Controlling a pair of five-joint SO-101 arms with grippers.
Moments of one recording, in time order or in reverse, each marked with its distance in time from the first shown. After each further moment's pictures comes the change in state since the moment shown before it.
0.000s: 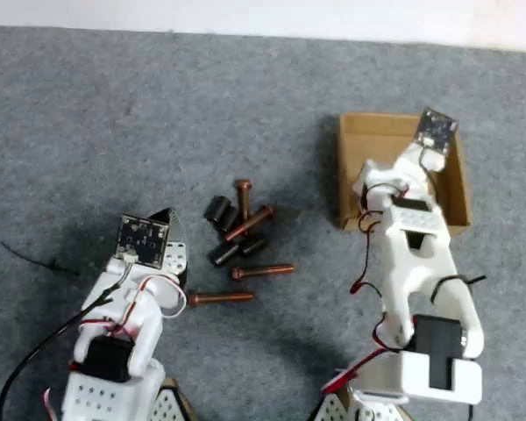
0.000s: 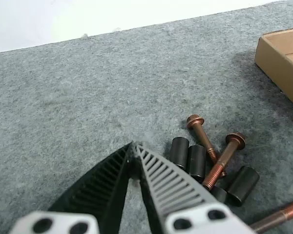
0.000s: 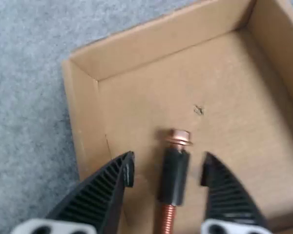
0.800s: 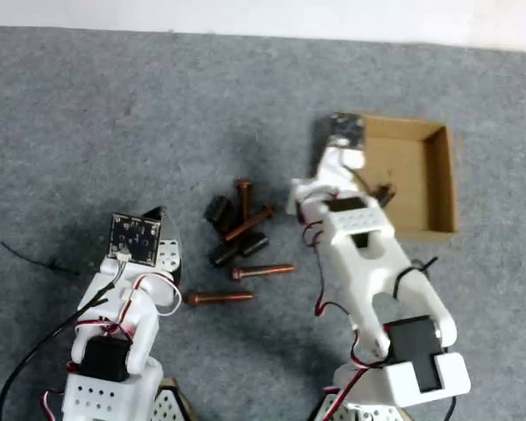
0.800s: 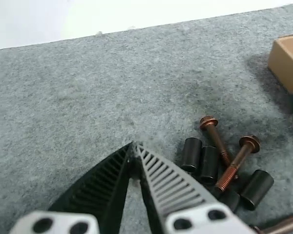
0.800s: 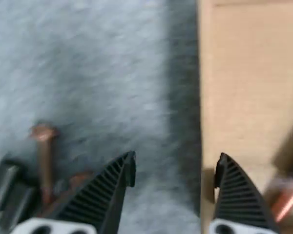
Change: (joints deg) left arm -2.8 0.0 0.0 0.0 0.0; right arm -21.6 0.0 -0.3 8.7 0.0
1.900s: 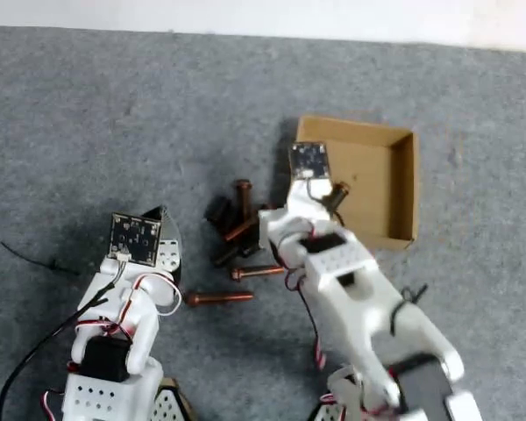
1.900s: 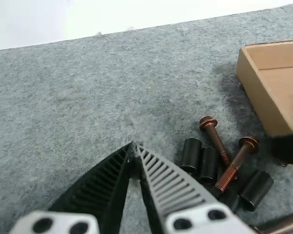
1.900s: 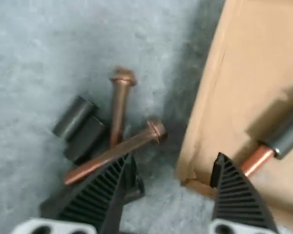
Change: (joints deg) left arm 0.1 0.0 0.0 -0.1 0.0; right arm -8.1 -9.8 13.1 -5.0 -0.1
